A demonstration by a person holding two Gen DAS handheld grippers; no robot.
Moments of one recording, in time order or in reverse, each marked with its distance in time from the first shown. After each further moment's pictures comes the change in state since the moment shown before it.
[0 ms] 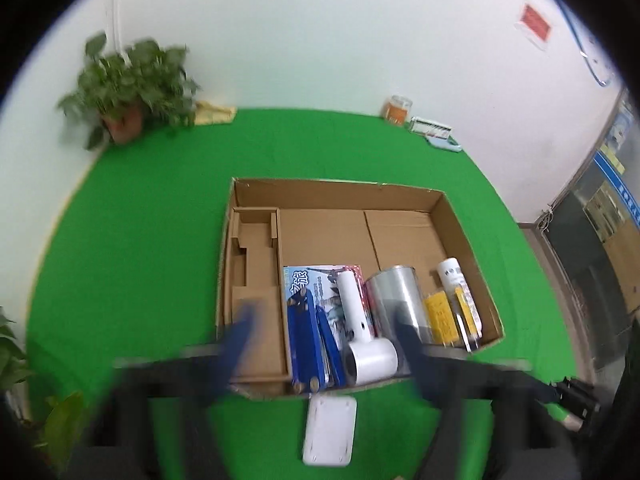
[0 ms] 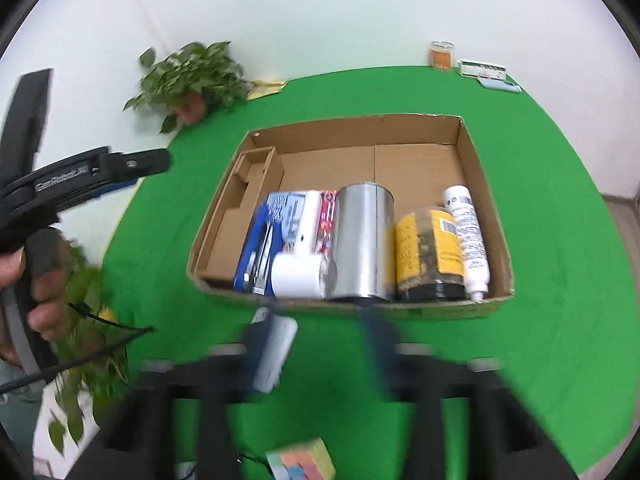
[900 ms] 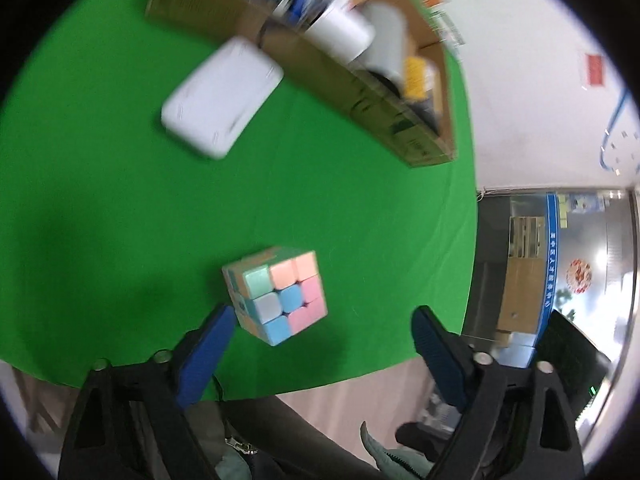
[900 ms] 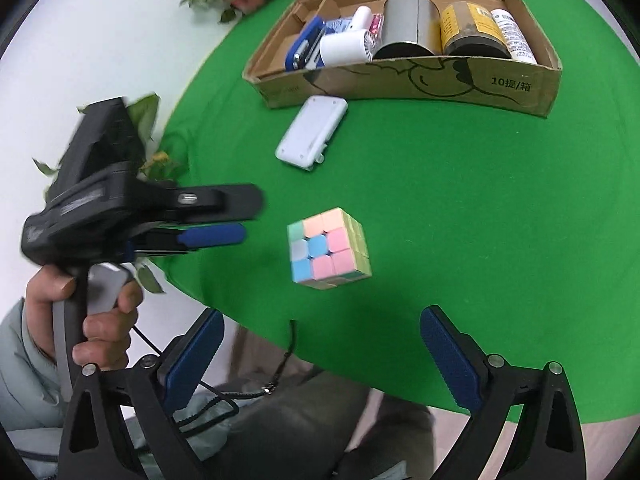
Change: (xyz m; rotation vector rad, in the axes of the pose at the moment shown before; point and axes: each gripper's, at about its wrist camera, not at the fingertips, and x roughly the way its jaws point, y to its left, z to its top) left arm 0.069 -0.030 -0.230 -0.536 0.527 -0.421; right arm 0.010 -0.036 -0.196 -0.063 0.373 0.269
